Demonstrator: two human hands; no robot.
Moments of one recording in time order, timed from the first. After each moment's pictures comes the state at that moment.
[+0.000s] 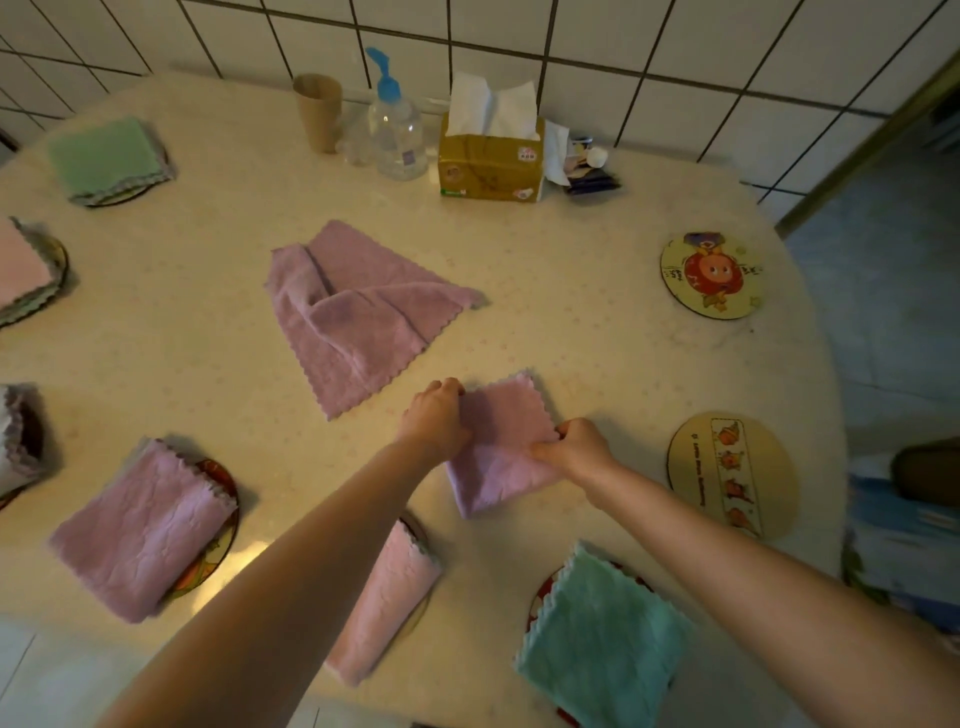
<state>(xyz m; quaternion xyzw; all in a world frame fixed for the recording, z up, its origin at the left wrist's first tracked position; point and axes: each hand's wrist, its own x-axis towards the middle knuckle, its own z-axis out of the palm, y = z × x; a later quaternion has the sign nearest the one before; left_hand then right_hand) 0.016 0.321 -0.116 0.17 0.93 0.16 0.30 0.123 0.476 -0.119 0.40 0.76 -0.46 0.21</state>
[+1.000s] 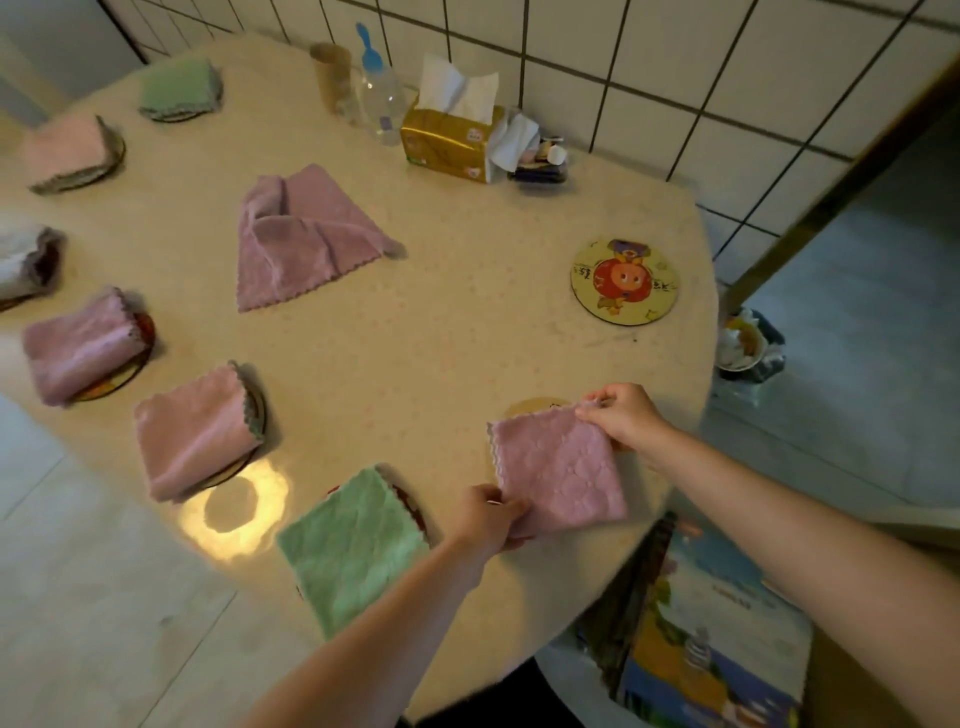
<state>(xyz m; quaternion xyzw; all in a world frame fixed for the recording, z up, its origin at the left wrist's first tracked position) 0.292 0.564 -0.103 -0.33 0.64 0.60 0.36 0.207 0.754 -0.115 0.27 0.81 -0.49 0.19</state>
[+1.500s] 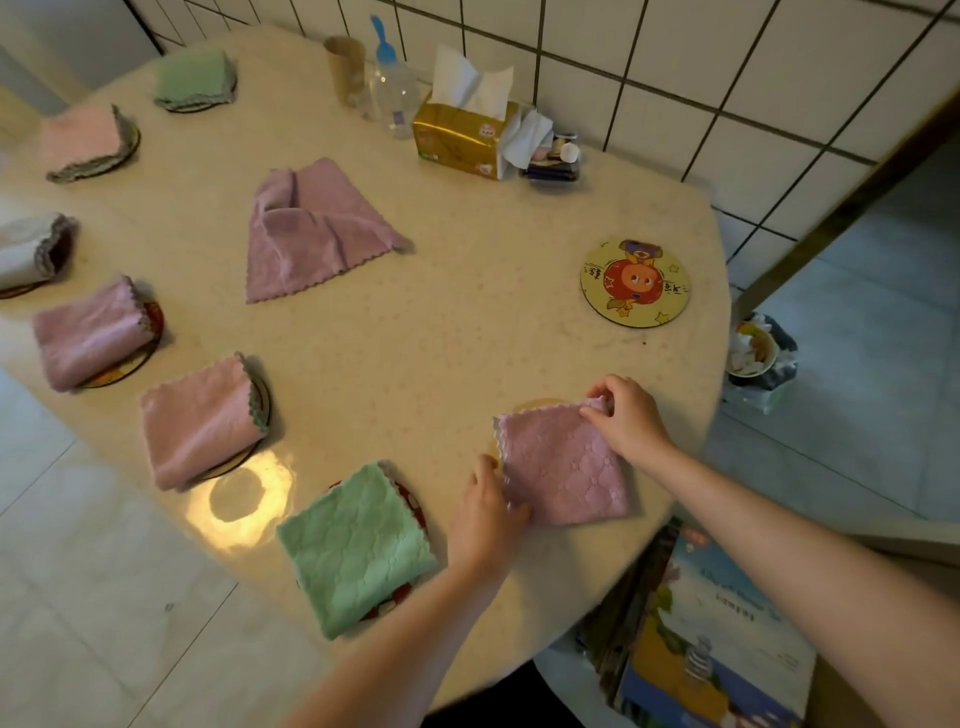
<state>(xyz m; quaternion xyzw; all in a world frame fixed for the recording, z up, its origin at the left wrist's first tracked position) 0.301 0.563 -0.107 -0.14 0.89 0.37 0.23 0.210 0.759 -0.125 0.11 0.92 -0.35 0.11</state>
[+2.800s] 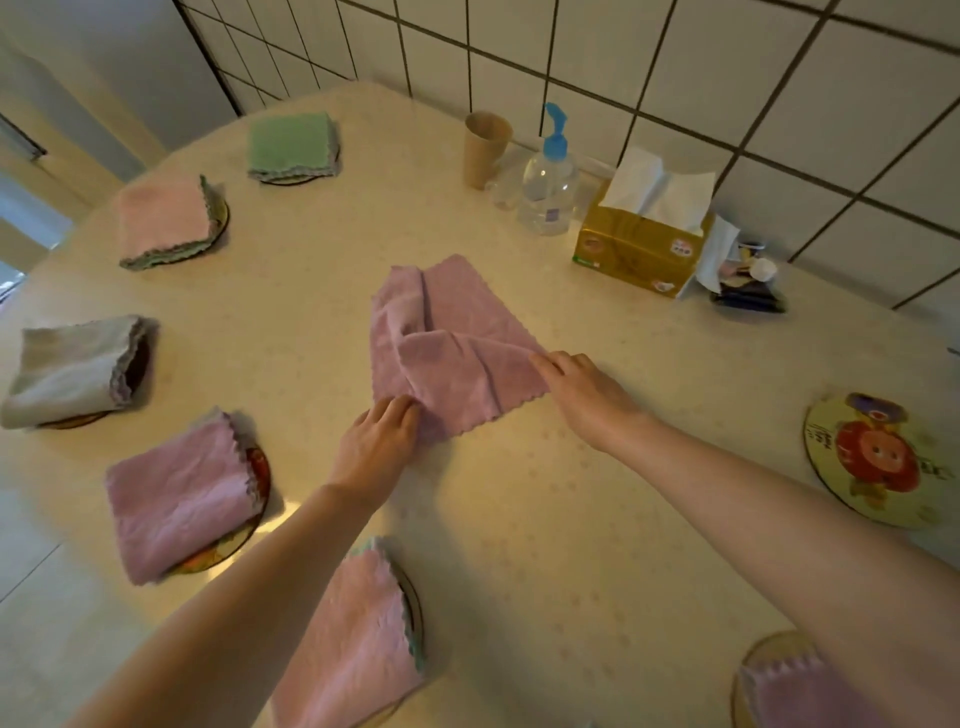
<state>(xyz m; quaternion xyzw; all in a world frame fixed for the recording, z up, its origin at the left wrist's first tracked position) -0.030 0.221 -0.139 0.21 0.98 0.03 0.01 -0.081 0.495 -0.122 -0.17 0.98 -0.03 0.14</state>
